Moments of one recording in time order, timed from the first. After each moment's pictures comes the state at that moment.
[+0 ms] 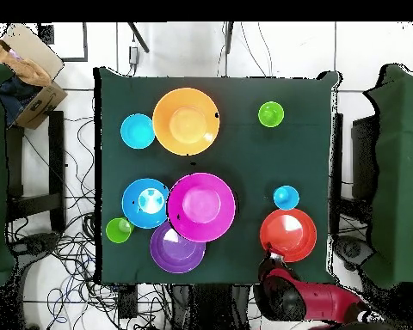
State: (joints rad) arm -0.86 -0.50 0.02 2.05 -0.80 -0.12 0.41
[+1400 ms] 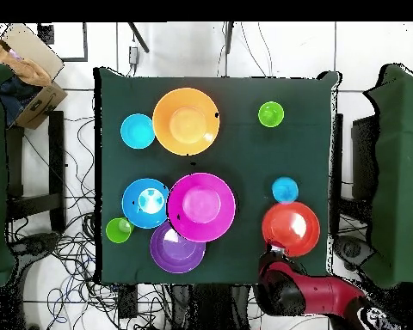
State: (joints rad) arm -0.82 -0.55 0.03 2.05 -0.80 -0.11 0.41
